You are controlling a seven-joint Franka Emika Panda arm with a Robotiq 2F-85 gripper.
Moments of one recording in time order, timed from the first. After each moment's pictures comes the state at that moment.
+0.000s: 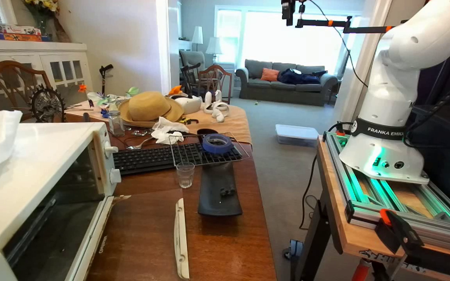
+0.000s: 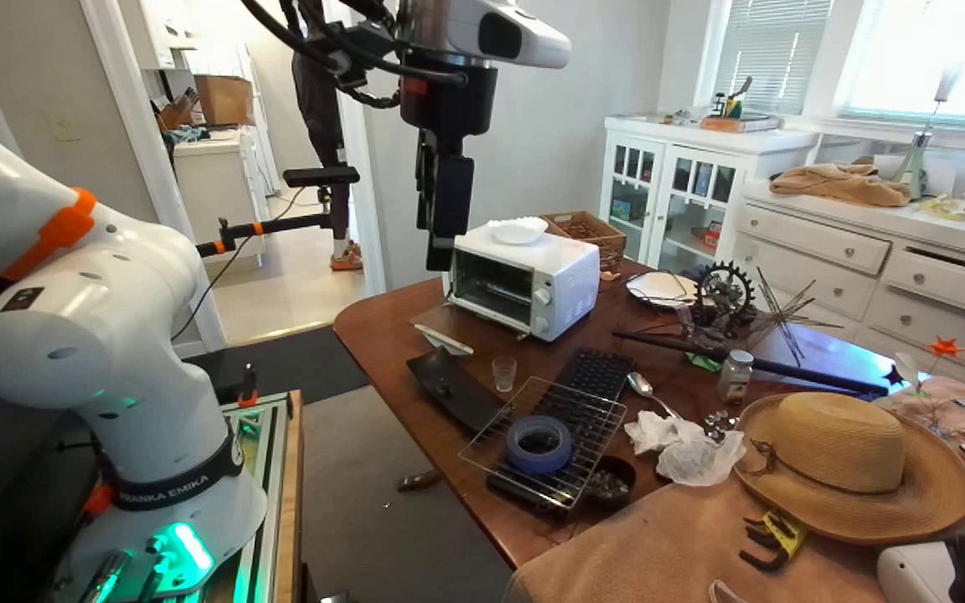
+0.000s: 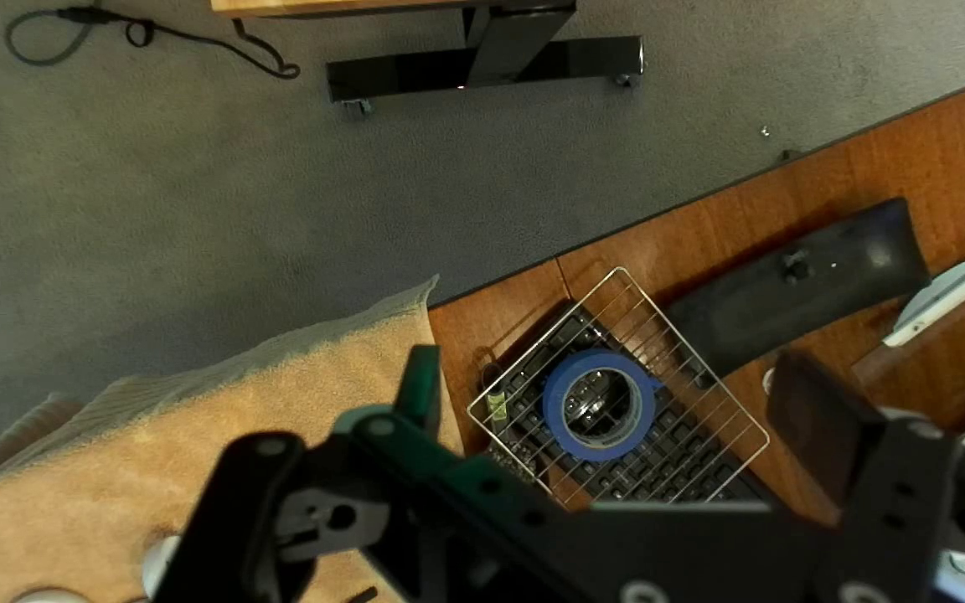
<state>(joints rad) -0.10 -0.64 -0.18 -2.34 -0.05 1.56 -0.15</state>
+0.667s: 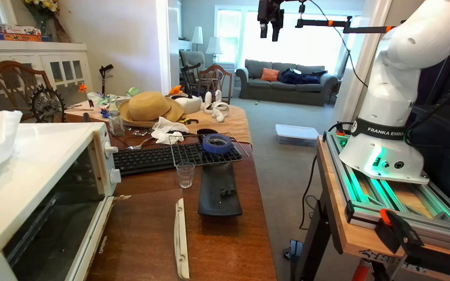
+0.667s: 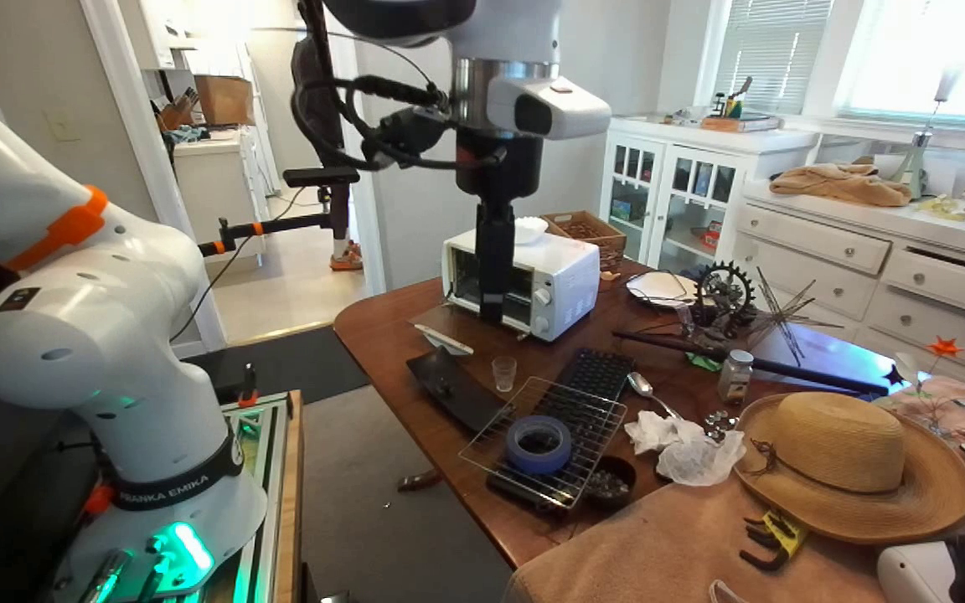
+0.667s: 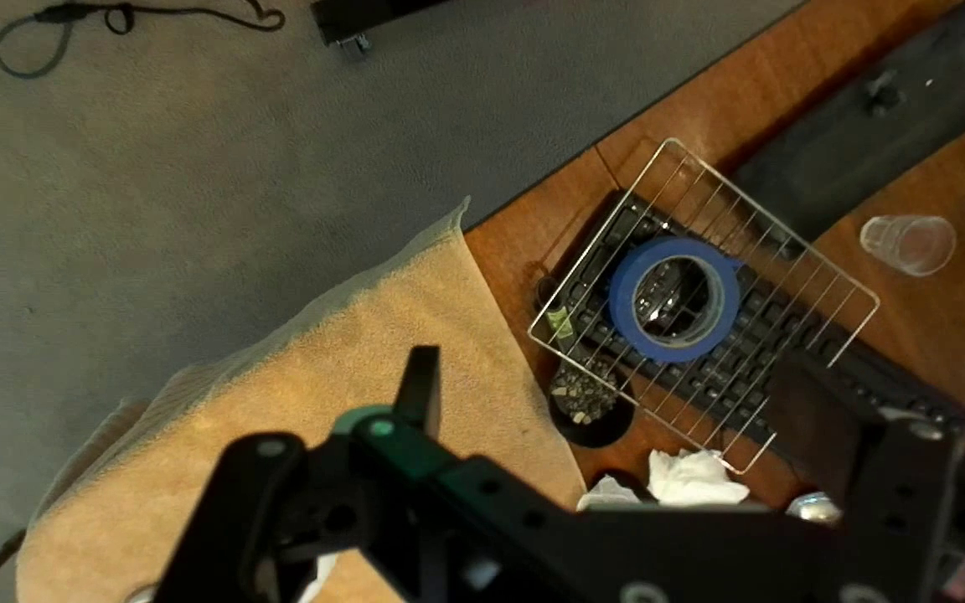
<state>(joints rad) -0.13 -0.54 -0.17 -2.43 -0.05 1.85 0.05</state>
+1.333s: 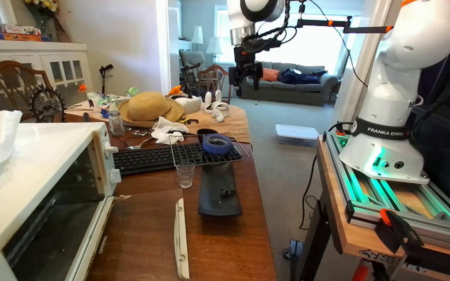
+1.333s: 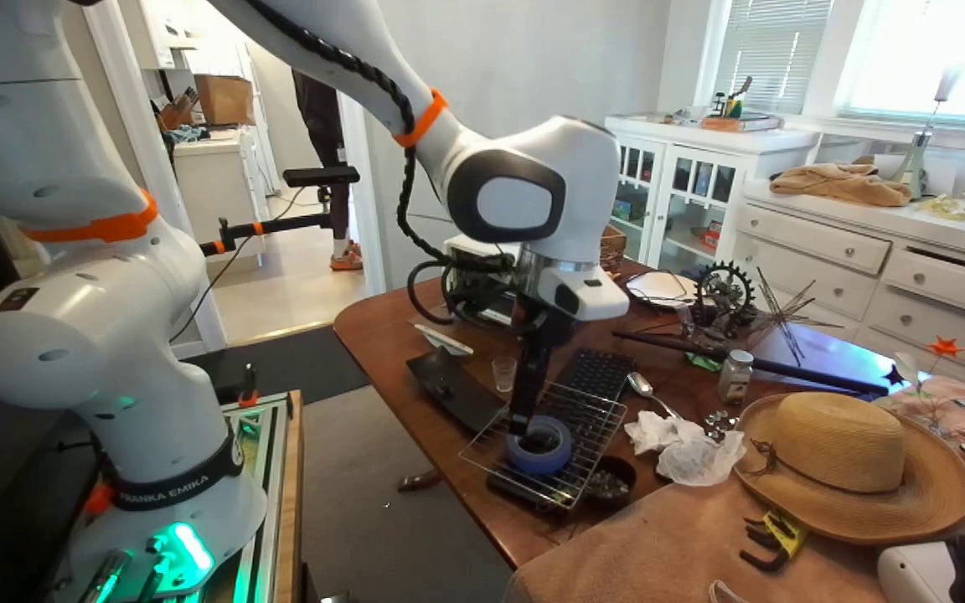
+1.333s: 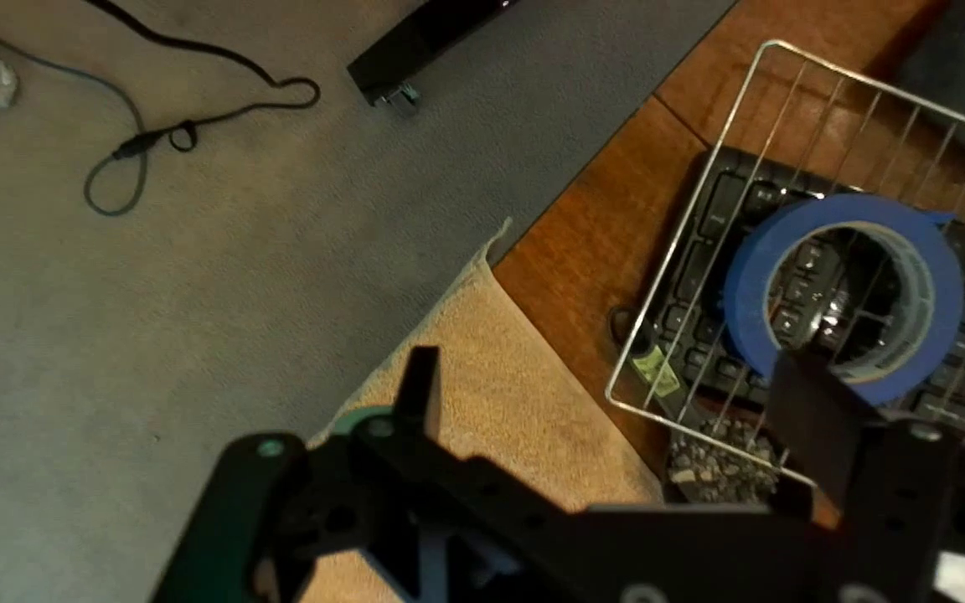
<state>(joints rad) -0.15 -0.08 -0.04 -2.47 -0.12 2.22 0.44</state>
